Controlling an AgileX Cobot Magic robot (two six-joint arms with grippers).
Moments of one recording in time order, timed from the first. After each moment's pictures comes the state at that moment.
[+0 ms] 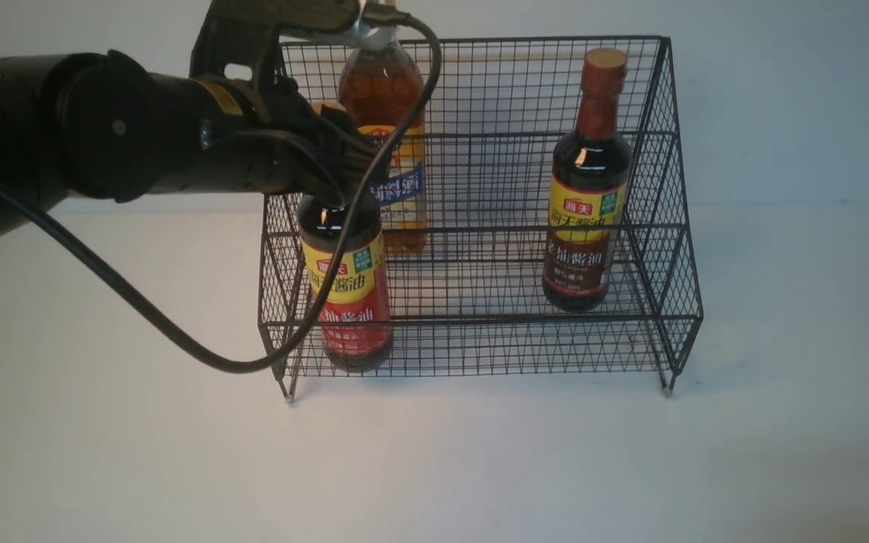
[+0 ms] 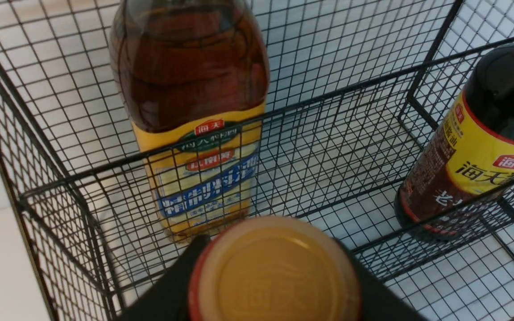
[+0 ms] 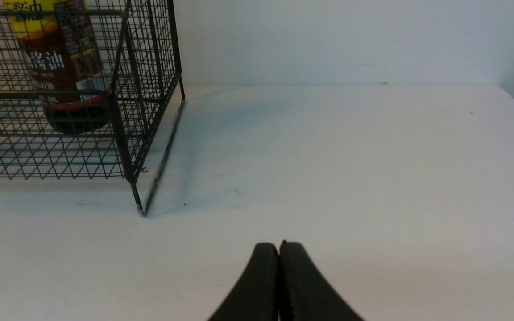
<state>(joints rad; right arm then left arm) -0.06 -0.01 0.02 0.17 0.40 -0.15 -0.39 1.52 -1.21 -0.23 0.31 0.15</state>
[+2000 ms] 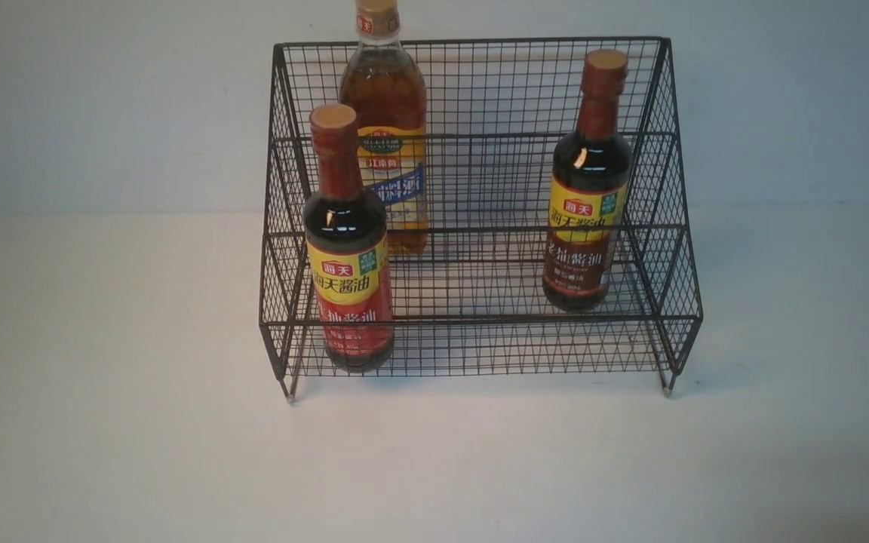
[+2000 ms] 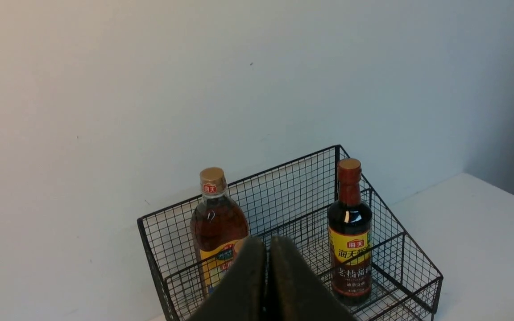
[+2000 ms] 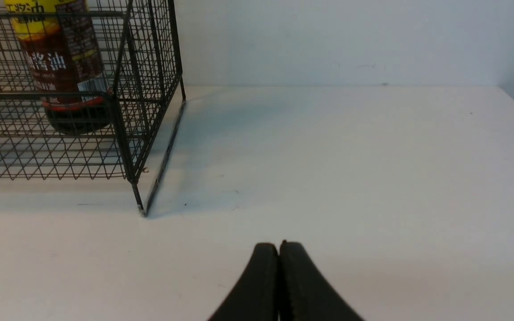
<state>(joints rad) -0.06 -0.01 0.02 0.17 0.40 -0.15 -0.39 0.65 -1.22 -0.16 0.74 0.19</state>
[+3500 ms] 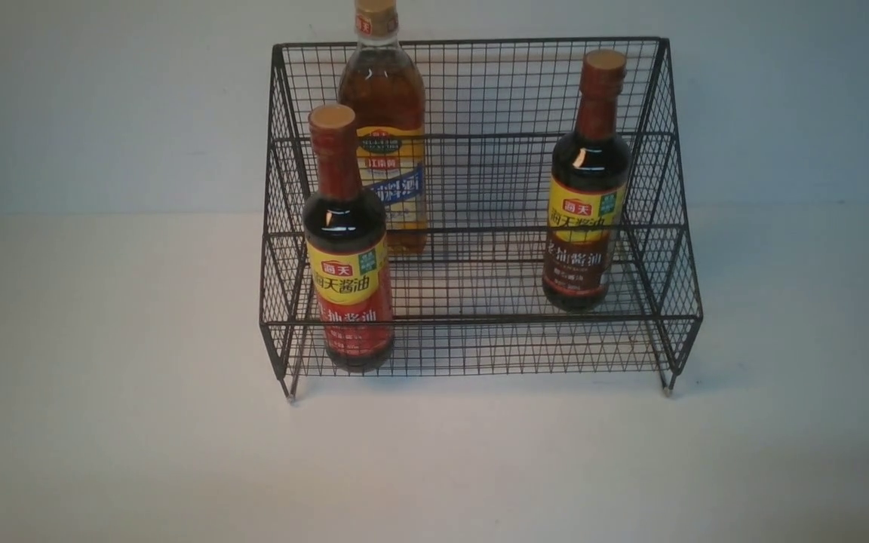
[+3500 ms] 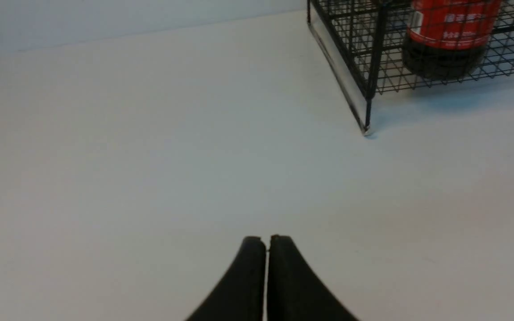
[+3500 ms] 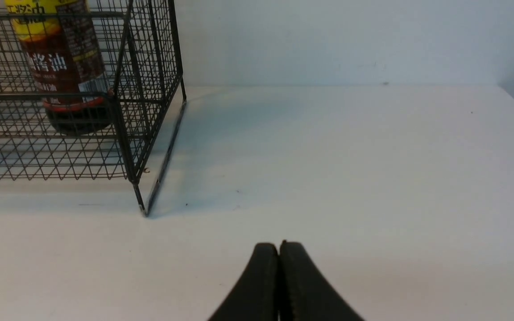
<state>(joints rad) -0.06 -0.01 0.02 0.17 0.40 -0.15 -0.10 -0.01 0.02 -0.10 0.41 0.15</state>
